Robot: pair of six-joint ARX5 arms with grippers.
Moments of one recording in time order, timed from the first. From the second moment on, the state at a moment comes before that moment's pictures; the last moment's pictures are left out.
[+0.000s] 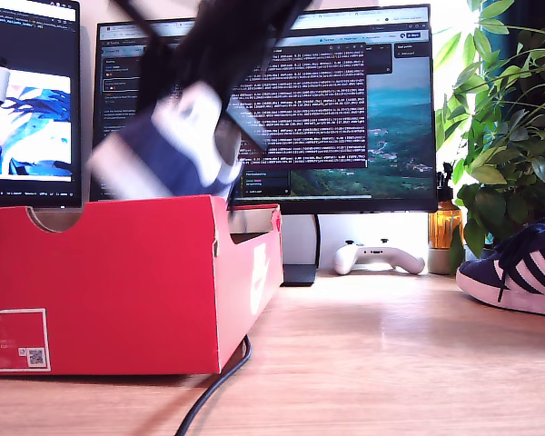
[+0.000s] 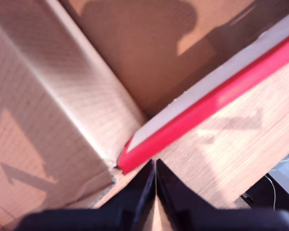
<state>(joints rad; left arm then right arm) -0.28 1.19 0.81 -0.91 0.02 0.44 0.81 1.94 1.52 -0.20 -0.24 0.83</state>
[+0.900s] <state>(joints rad) -0.32 1.19 0.81 -0.90 0.02 0.43 0.89 2.08 1.52 -0.06 -0.03 0.95</state>
